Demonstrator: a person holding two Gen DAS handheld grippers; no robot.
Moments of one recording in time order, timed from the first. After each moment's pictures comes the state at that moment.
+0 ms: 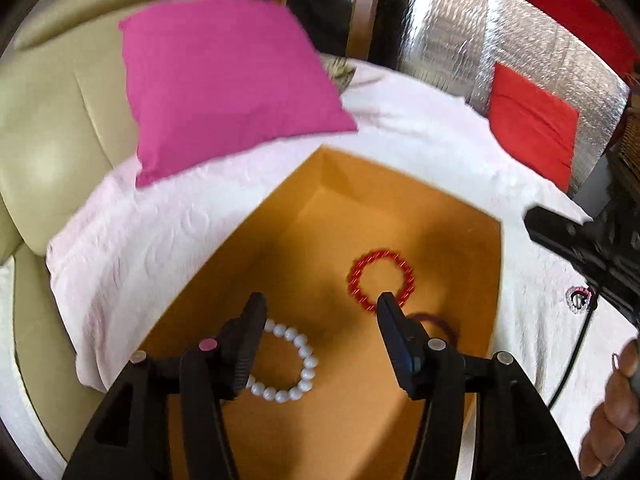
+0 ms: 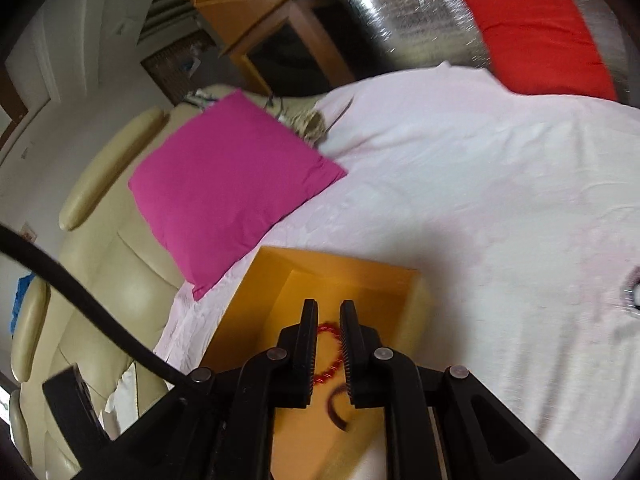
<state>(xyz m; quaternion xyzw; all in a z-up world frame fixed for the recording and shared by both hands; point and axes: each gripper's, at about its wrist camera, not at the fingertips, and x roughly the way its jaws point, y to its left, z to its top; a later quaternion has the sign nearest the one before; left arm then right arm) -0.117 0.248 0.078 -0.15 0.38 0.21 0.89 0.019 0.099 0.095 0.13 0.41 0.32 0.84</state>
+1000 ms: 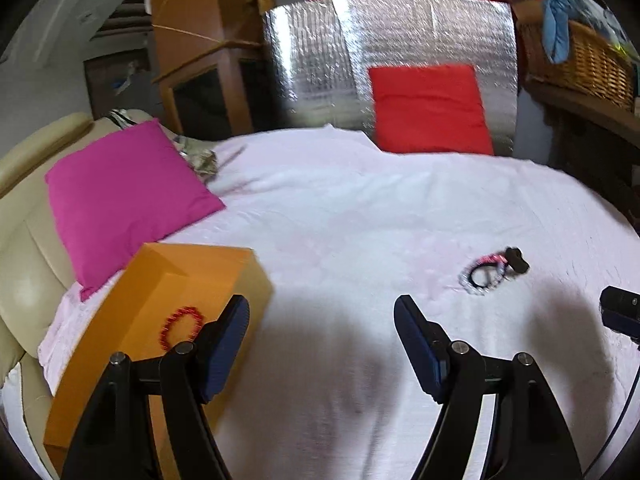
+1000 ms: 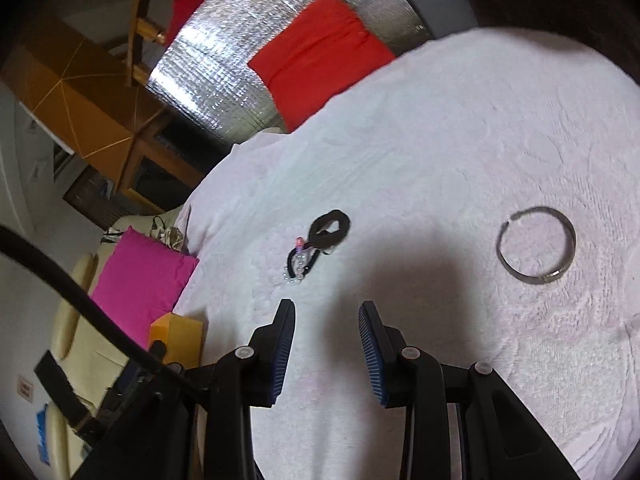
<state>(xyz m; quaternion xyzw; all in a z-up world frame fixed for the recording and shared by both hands) -0.053 0.035 0.089 0.03 0.31 0.15 0.94 -0.010 -0.234 0.046 0.31 0.41 0.15 0.85</state>
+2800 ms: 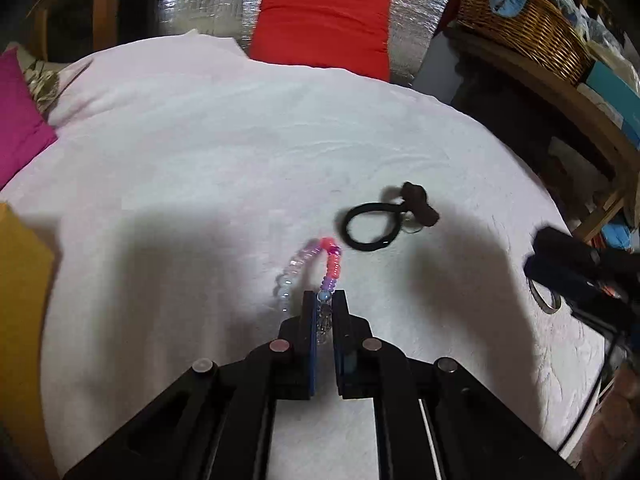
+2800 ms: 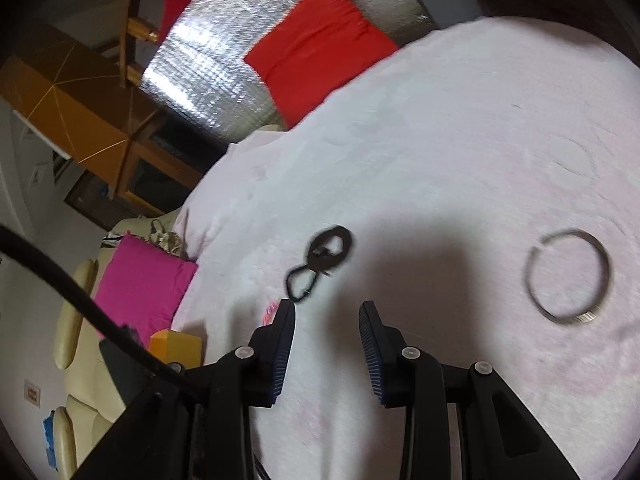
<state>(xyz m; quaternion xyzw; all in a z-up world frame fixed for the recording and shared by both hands) 0.033 0.010 0.025 -0.07 0.44 -0.08 0.89 0.027 -0.221 0.044 0.31 0.41 0.16 0.84</state>
